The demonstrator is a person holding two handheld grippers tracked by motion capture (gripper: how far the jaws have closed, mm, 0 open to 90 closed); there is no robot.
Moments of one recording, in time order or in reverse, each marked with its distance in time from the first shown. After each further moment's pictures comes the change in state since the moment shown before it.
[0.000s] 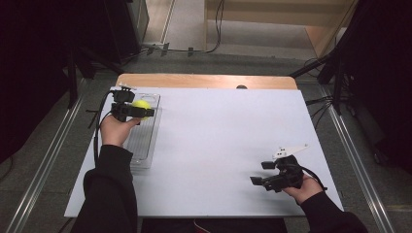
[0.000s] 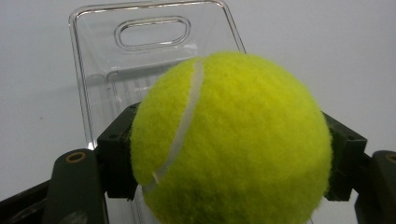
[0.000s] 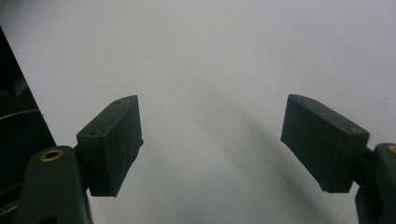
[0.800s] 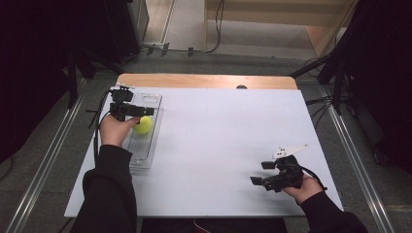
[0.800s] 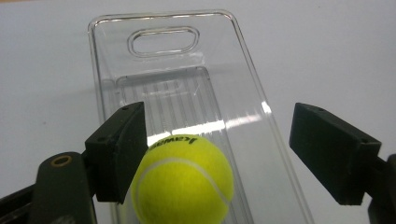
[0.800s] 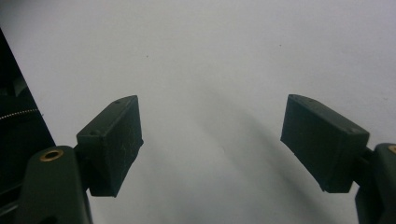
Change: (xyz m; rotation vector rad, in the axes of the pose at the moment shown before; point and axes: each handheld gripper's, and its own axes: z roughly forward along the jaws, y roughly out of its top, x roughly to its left) left arm 0.001 0.002 -0.007 -0.034 -0.009 -0.004; right arm 0.000 0.000 0.000 0.001 -0.001 -0.002
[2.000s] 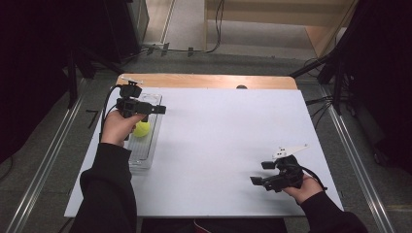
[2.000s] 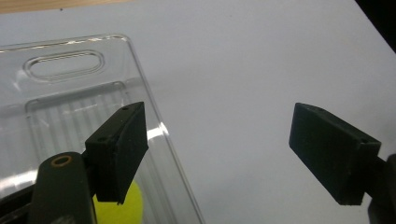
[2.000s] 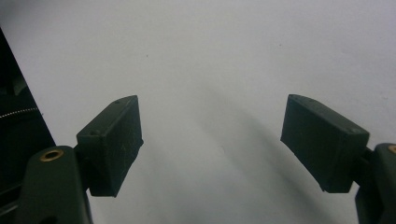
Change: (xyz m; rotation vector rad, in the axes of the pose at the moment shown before) left arm -0.035 0.015 -0.015 0.016 -0.232 0.054; right arm 0.000 0.000 0.000 0.002 0.000 0.000
